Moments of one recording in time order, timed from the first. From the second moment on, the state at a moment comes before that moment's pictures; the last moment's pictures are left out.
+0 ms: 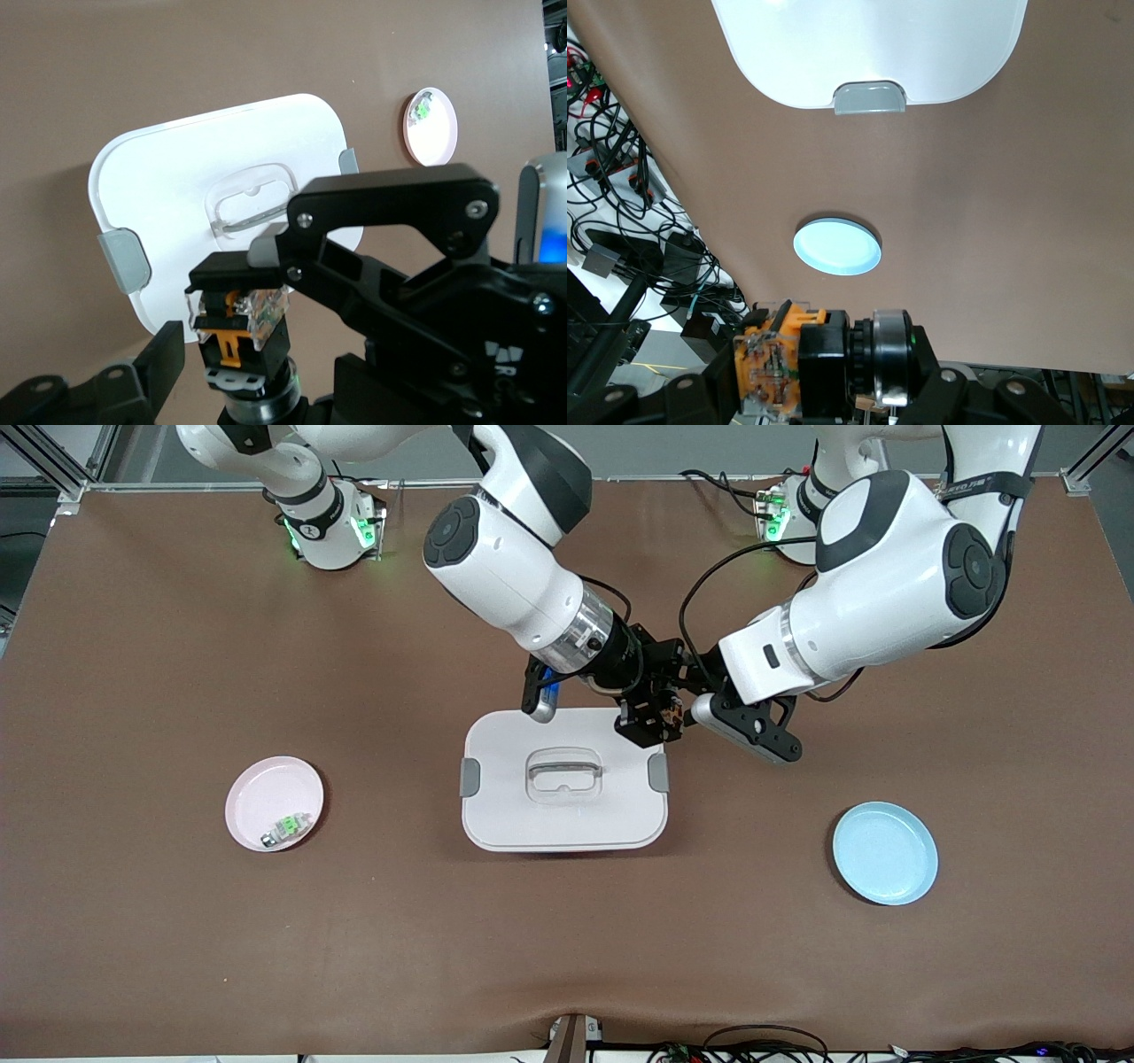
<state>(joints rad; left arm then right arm) -0.11 0.29 -0.41 -1.50 -0.45 1.96 -0.06 0.73 0.65 0.06 -1.09 0.45 2.34 2.18</state>
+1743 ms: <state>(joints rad) -0.07 0.30 -0.41 -1.51 -0.50 1.97 -0.02 0.71 0.66 0.06 -1.08 0.58 2.39 2.21</state>
